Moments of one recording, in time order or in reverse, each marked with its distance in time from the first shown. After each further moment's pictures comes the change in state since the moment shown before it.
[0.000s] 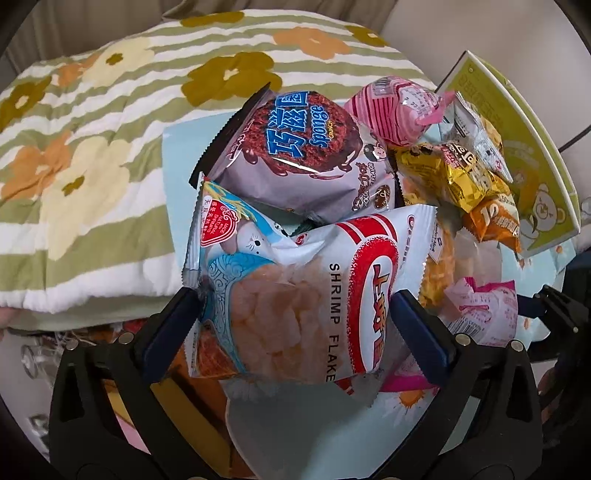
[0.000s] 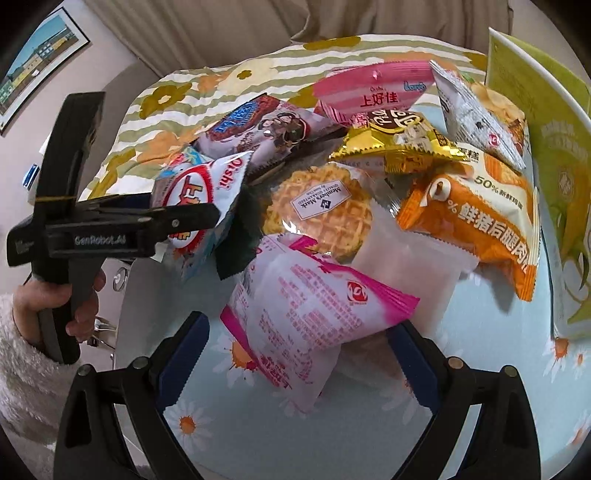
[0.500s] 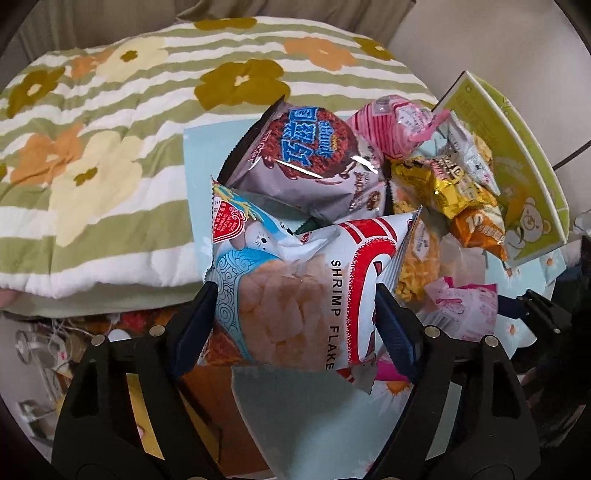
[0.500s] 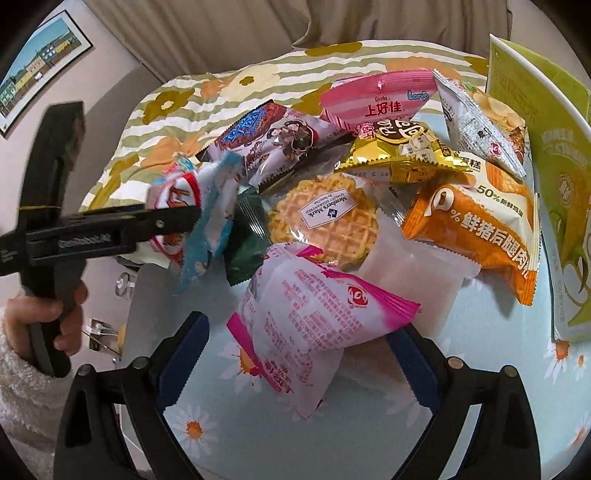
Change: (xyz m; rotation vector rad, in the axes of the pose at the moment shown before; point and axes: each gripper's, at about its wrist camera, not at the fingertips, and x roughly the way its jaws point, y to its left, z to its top) left arm -0.030 0.003 -0.010 -0.047 -0.031 -0.009; right arm -0.002 0.006 0.001 -0.002 -0.021 -0.006
